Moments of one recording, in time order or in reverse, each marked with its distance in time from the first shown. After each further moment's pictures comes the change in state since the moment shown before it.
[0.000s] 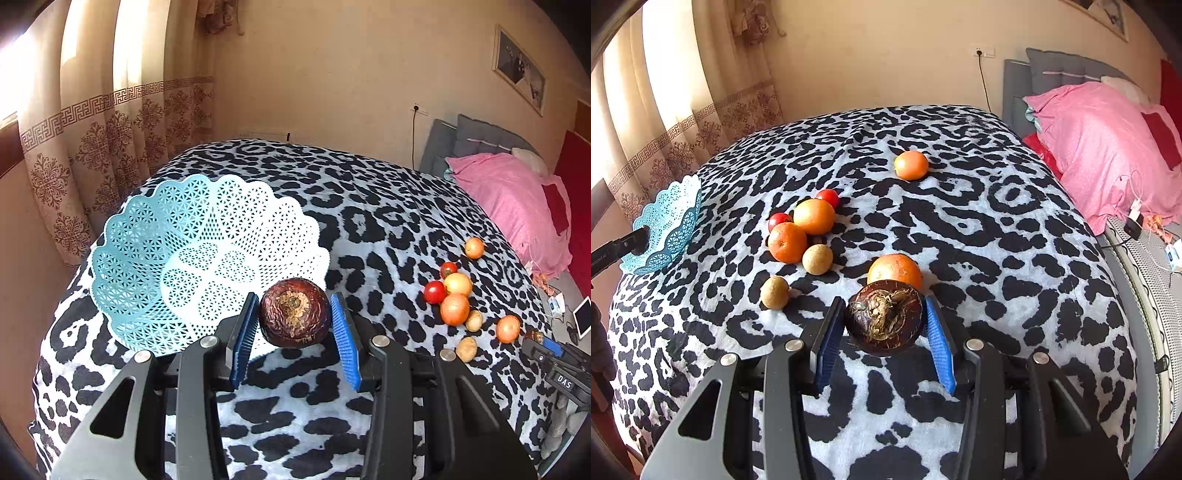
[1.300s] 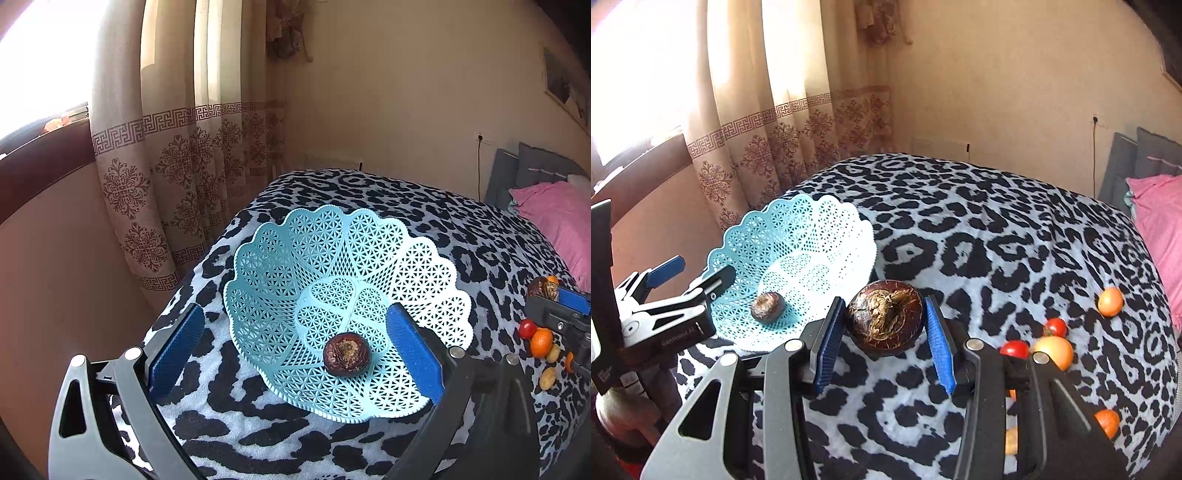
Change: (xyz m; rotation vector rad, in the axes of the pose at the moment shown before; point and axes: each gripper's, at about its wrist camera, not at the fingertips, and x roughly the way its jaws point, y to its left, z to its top) left arm -0.008 0.079 0.008 -0.060 -0.117 0.245; right arm 0.028 0.223 0.076 -0.304 -0.092 0.259
